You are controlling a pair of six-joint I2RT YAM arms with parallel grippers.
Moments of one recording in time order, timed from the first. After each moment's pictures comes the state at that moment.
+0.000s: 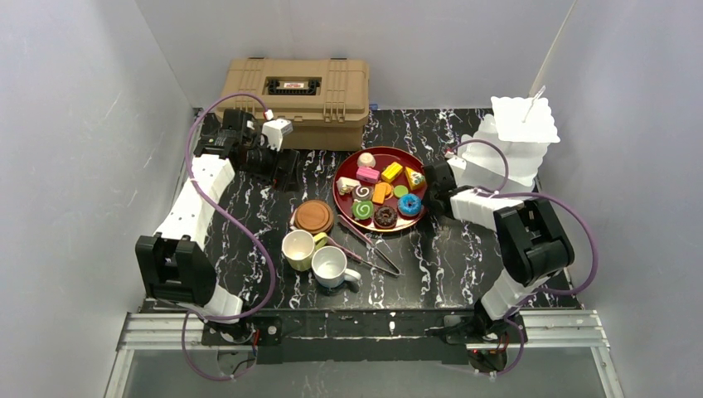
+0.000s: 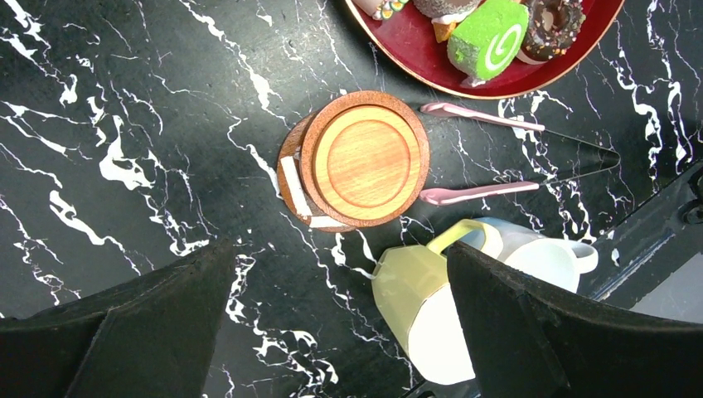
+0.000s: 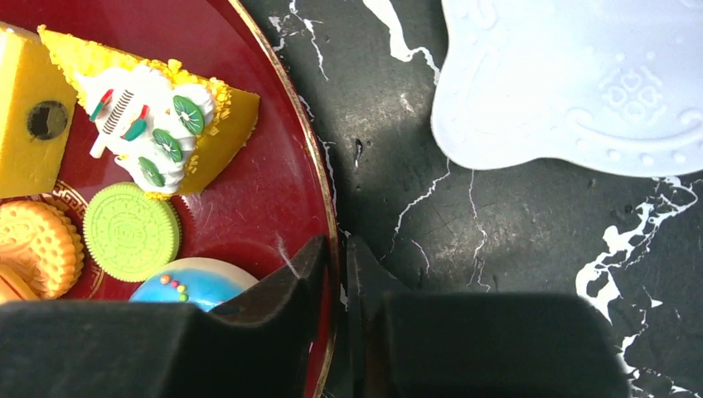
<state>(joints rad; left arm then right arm) -0.13 1.51 1.41 -0.95 0.47 0.25 0.40 1.66 0.83 -0.09 0.37 0.64</state>
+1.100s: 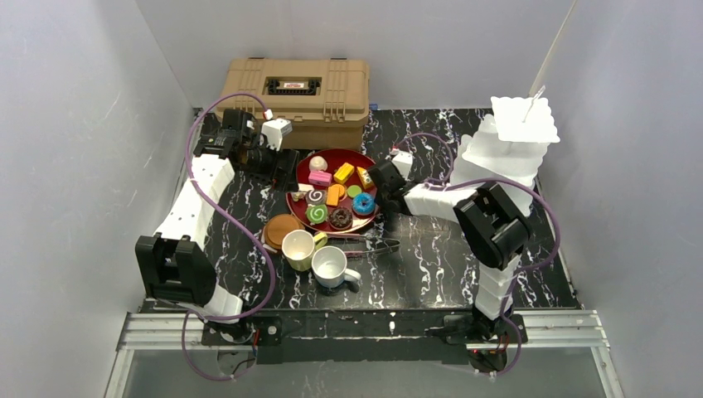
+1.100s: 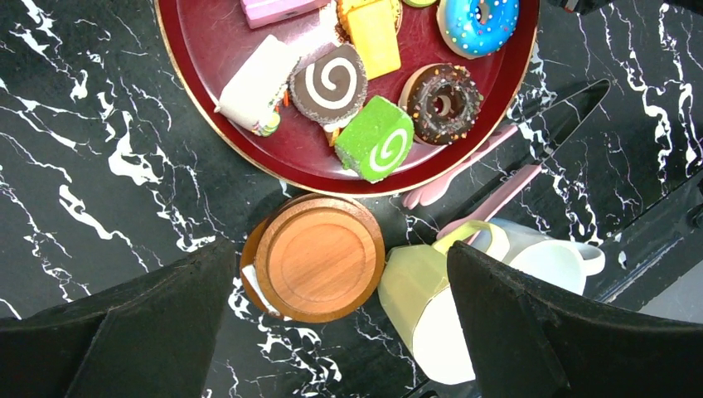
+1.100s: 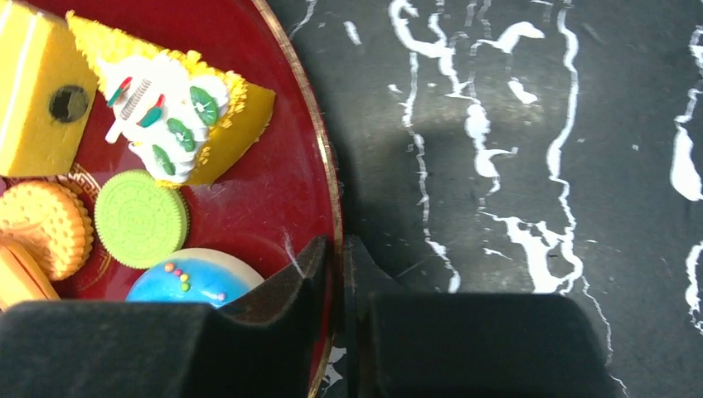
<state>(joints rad) -0.13 1.51 1.41 -0.95 0.45 0.25 0.70 1.87 1.09 -0.11 0.42 0.76</state>
